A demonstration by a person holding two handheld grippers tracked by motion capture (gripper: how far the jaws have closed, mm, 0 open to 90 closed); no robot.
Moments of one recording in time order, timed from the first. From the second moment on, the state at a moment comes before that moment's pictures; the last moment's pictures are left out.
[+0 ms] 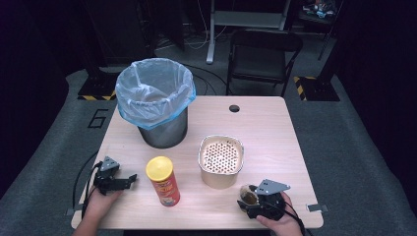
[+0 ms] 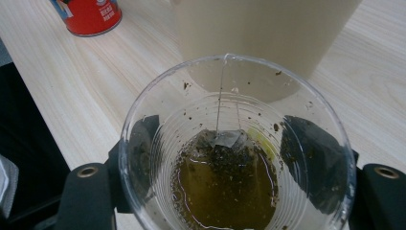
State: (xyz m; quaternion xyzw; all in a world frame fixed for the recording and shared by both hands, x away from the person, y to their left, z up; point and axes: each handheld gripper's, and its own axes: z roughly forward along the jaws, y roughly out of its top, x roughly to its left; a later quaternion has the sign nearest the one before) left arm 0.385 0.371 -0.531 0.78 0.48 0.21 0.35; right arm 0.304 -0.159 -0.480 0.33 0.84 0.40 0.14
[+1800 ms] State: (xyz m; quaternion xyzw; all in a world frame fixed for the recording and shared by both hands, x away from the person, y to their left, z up) left arm 0.384 0.371 -0.531 0.78 0.48 0.21 0.35; right arm 0.360 -0.237 -0.451 0.42 0.77 0.43 0.21
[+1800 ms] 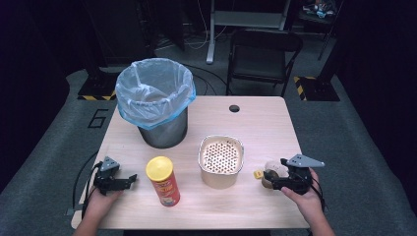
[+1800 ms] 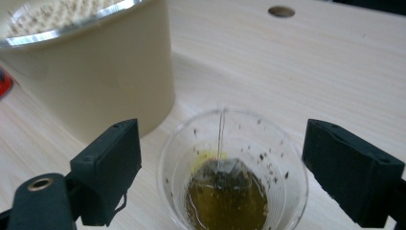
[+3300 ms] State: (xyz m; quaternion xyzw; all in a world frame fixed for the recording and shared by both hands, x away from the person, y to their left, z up) left arm 0.384 0.371 -0.530 0.78 0.48 0.20 0.35; right arm 0.355 -0.150 -0.427 0.36 0.81 0.44 0.13
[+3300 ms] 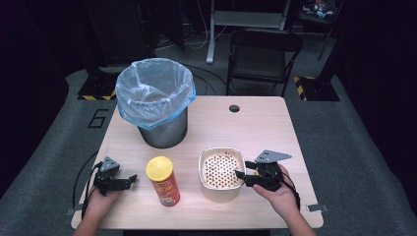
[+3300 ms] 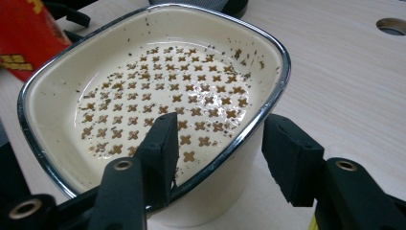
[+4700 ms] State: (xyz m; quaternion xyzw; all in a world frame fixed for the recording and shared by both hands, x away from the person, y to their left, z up) left arm 0.384 0.371 -0.530 0.78 0.48 0.21 0.35; right arm 0.365 -0.229 -0.470 0.44 0.78 0.38 0.21
